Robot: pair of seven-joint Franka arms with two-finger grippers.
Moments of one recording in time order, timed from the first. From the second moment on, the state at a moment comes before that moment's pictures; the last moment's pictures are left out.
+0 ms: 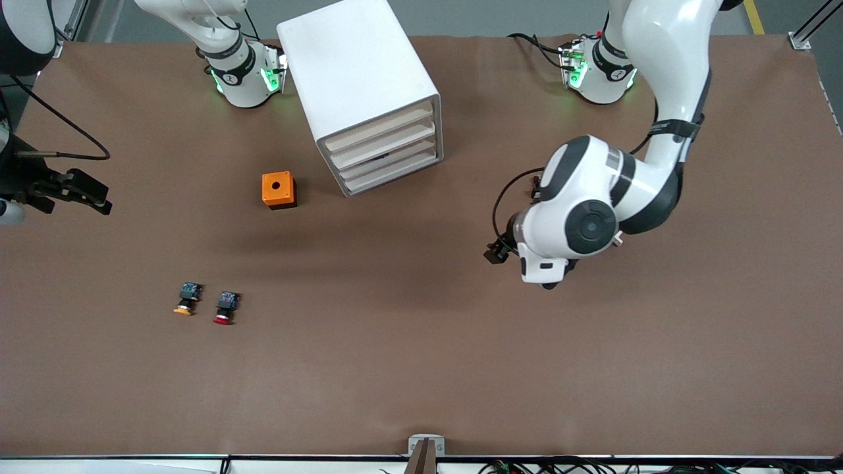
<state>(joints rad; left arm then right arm) -0.44 0.57 -0.10 -1.39 -0.24 1.72 -1.38 -0.01 0.03 -0.02 -1.64 -0.02 1.72 0.00</state>
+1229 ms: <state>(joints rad) -0.52 0.74 -0.09 -1.39 -0.70 1.72 -2.10 0.06 0.11 -0.02 -1.64 0.04 1.73 0.06</state>
